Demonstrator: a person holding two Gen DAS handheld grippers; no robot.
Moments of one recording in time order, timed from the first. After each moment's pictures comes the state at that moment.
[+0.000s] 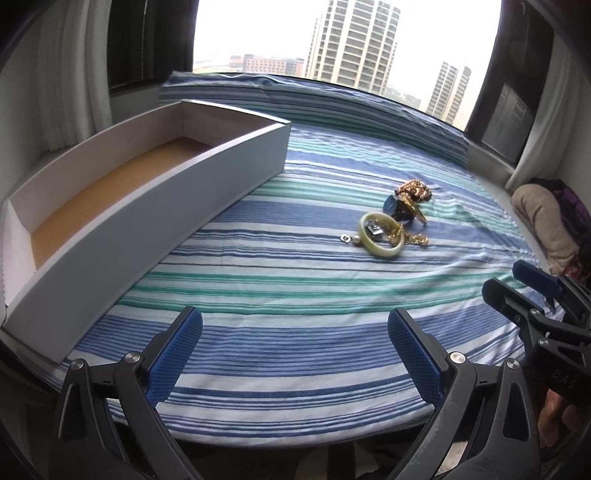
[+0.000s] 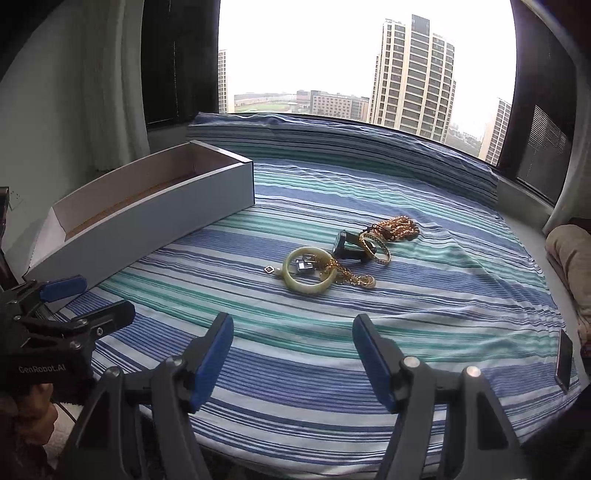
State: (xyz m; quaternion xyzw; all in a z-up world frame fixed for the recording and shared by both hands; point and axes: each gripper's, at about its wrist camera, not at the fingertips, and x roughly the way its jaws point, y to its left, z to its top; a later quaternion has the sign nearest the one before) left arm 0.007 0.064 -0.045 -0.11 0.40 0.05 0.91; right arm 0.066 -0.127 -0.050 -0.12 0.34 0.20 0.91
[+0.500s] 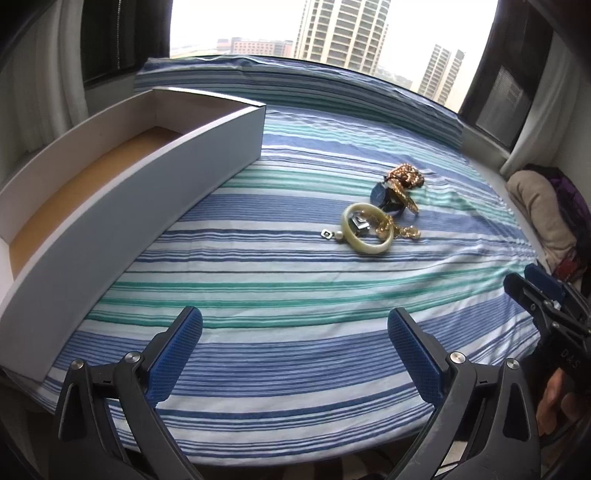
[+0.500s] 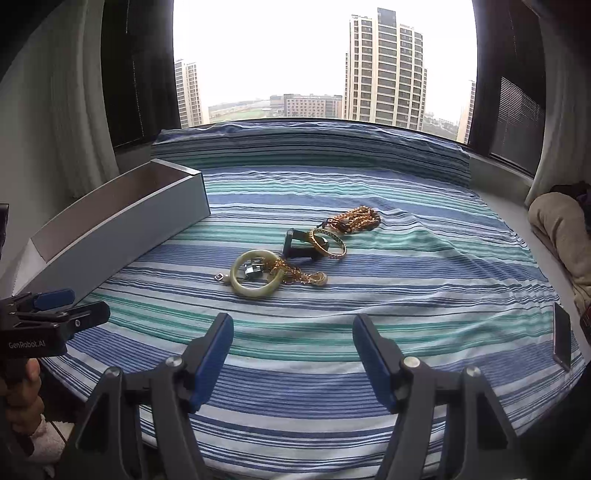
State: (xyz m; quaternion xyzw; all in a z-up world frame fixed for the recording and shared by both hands) left arm 0.050 0.044 -0.056 -0.10 0.43 0.02 0.90; right arm 0.101 -0.188 -0.058 -0.07 0.34 0.16 0.92
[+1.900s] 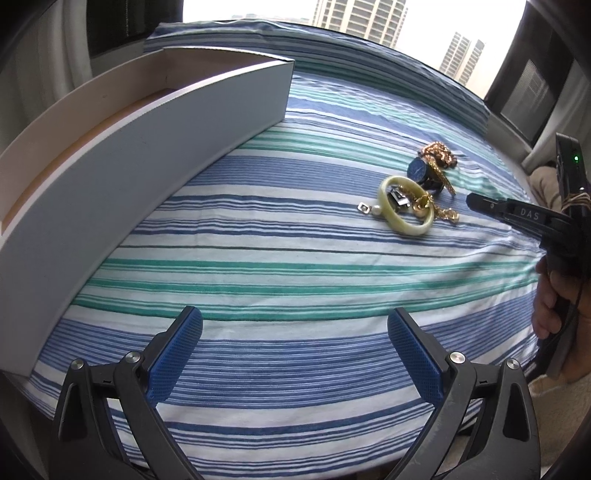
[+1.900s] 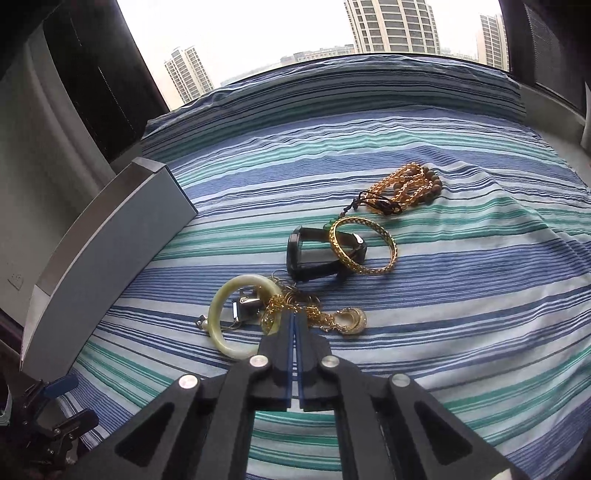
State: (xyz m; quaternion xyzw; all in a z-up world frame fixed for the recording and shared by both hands) left arm 0.066 0.065 -0.094 -0.11 0.48 0.04 0.87; right arm 0.261 -0.174 -0.117 0.02 0.45 0.23 0.86
